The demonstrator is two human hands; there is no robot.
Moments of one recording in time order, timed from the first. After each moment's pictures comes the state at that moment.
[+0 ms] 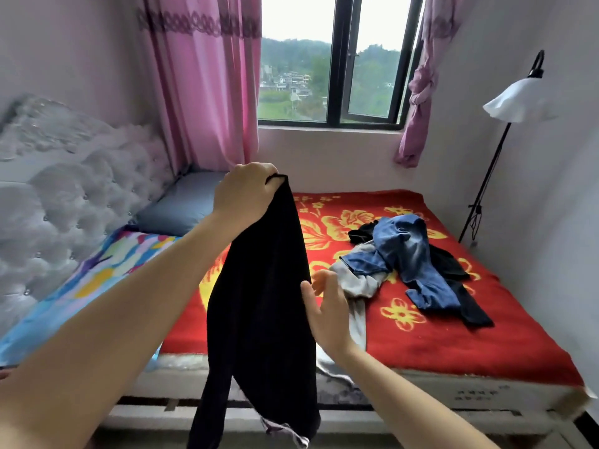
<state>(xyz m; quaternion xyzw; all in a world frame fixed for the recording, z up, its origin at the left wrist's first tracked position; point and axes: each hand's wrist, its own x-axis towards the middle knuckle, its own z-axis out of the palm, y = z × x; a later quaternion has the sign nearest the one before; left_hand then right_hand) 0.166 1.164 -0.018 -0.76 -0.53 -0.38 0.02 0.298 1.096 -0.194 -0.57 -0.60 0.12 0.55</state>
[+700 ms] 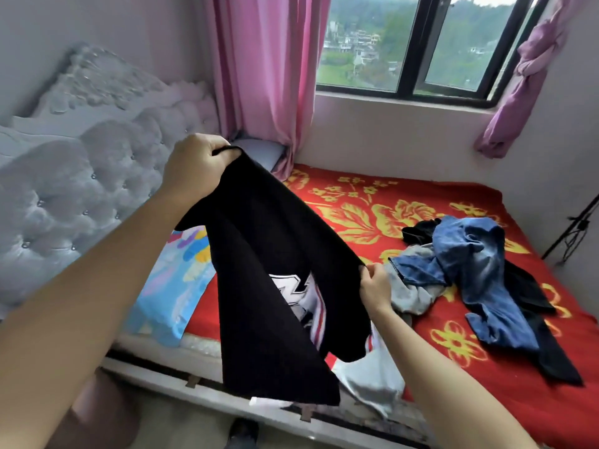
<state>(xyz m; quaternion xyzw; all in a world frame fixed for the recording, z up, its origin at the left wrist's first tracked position) 0.058 1.288 -0.046 -0.66 -0.60 -0.45 -0.04 0.339 1.310 -0.261 -0.69 -0.50 0.29 0.44</state>
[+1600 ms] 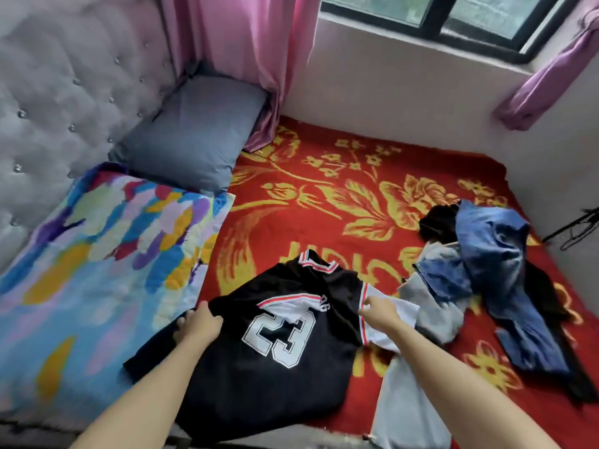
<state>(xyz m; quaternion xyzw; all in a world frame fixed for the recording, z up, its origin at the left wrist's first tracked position) -0.084 1.546 -0.405 -0.46 -0.81 0.01 -0.36 0.256 1.553 -0.363 -0.79 -0.55 0.26 -0.10</state>
